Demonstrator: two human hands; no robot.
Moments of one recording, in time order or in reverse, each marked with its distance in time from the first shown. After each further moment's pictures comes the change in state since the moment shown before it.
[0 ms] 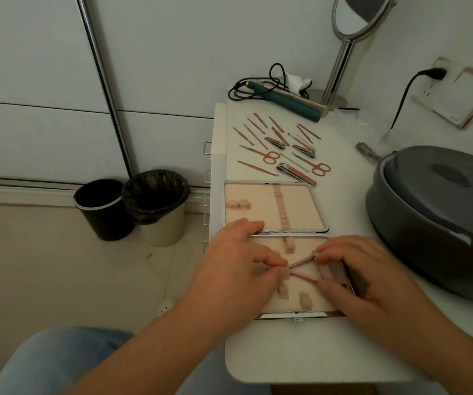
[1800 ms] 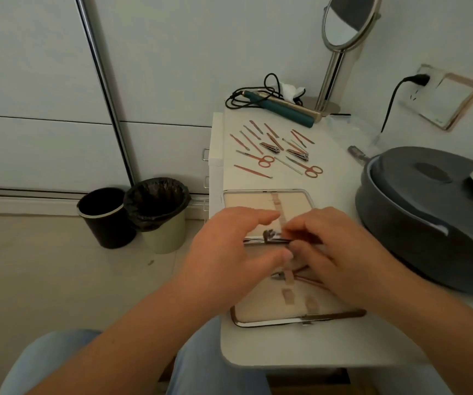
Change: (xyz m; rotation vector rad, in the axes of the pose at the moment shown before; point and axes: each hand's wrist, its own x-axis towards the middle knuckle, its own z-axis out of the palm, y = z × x) left_hand 0.003 0.013 -0.019 0.066 0.120 0.236; right_hand 0.033 -0.022 -0.006 -0.106 -0.104 -0.044
